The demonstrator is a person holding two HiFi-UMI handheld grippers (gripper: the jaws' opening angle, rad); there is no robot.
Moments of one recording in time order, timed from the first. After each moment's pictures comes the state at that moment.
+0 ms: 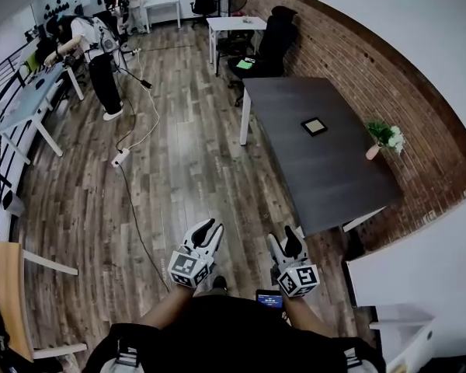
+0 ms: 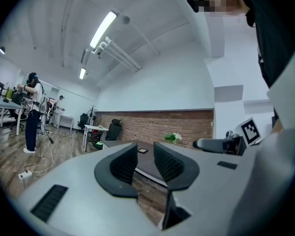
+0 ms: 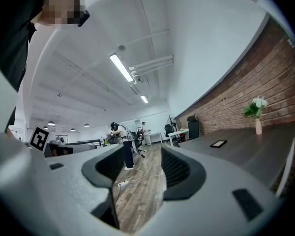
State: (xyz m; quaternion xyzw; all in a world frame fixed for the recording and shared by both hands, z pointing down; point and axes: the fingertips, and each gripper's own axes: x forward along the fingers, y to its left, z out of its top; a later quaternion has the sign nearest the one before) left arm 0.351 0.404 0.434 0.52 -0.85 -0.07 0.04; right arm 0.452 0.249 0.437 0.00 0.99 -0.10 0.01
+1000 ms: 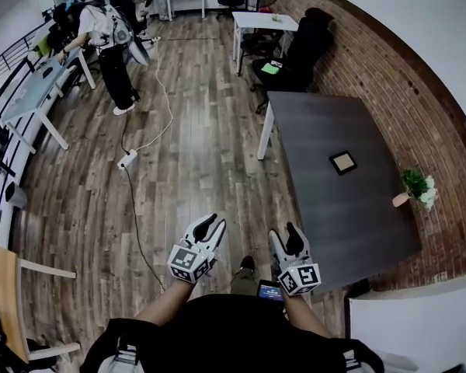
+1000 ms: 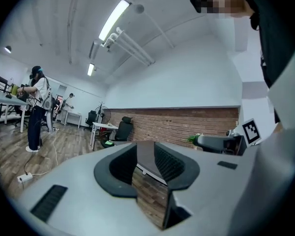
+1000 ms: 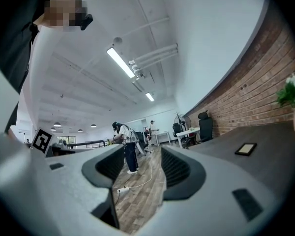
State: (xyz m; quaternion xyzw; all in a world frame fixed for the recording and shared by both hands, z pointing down) left arm 0.111 0.318 0.451 0.49 -0.87 -0.09 0.06; right arm 0.197 0.159 0.441 0.05 0.99 -0.10 0.01
